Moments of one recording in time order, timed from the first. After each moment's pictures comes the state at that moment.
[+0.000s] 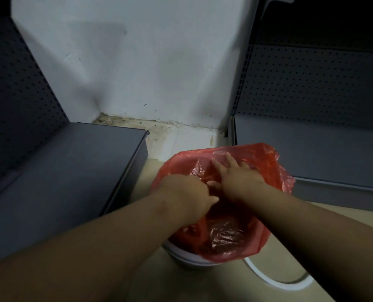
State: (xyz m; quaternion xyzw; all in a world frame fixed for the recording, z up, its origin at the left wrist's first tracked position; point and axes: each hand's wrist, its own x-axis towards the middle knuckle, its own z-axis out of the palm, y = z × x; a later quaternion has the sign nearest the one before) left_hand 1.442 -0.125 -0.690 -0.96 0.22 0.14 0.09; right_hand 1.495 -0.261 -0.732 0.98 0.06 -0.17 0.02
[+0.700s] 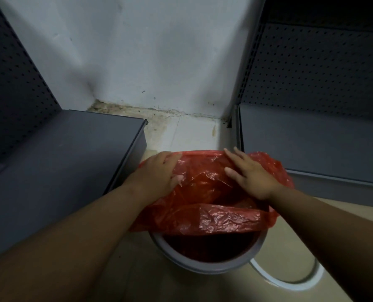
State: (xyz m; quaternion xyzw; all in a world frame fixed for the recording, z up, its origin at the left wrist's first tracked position) left_hand 1.510 -0.059 -0.772 -0.98 0.14 0.08 -0.12; right_hand 1.520 -0.305 -0.778 0.96 0.08 -0.14 -0.24
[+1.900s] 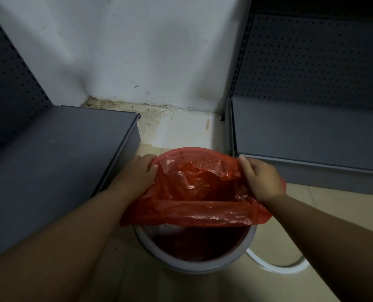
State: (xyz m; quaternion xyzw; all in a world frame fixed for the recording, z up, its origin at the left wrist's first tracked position) left_hand 1.502 -0.049 -0.794 -0.97 -0.01 0.06 -0.25; right_hand 1.484 -0.319 -0.794 0.94 -0.06 0.03 -0.33
